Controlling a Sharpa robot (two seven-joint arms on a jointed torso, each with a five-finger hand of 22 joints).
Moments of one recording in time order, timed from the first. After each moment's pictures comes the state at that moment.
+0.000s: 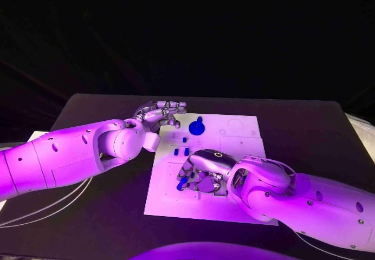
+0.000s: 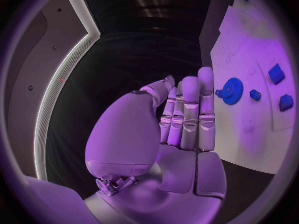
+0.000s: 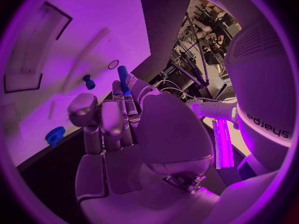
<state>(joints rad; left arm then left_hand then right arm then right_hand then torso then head) 1.16 -0.85 -0.03 1.51 0.08 -0.24 0.29 1.41 -0.14 0.46 0.01 0.05 1.03 0.18 0.10 0.07 1.16 0.11 0.18 0.08 1.24 0.02 0.96 0.53 0.17 1.23 0.11 0.54 0.96 1.00 -0.68 -0.01 1.79 -1.58 -0.20 -0.13 1.43 -0.05 0.37 0.03 0.09 1.15 0.12 0.08 0.08 1.20 0.06 0.13 0.06 1.47 -0.02 1.20 0.98 0.13 1.26 0.08 1.24 0.94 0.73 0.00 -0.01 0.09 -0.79</state>
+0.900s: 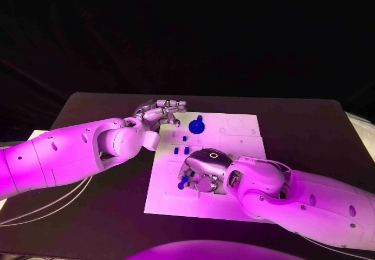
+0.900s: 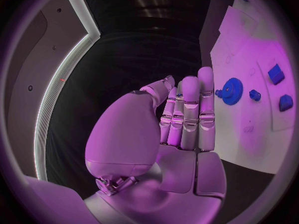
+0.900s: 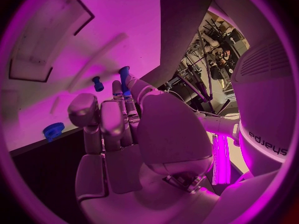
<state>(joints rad) 1.16 -0.85 -0.03 1.51 0.08 -0.24 0.29 1.41 -0.14 0.46 0.01 0.05 1.03 0.18 0.10 0.07 1.16 0.11 0.18 0.08 1.24 0.02 0.96 0.53 0.17 1.23 0.11 0.54 0.96 1.00 -0.65 -0.02 1.78 -1.74 -0.15 -0.19 1.43 -0.05 0.37 0.03 0.09 1.15 0.13 0.08 0.08 1.20 0.06 0.13 0.06 1.47 -0.02 1.20 0.98 0.13 1.26 0.08 1.24 0.94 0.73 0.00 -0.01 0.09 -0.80</state>
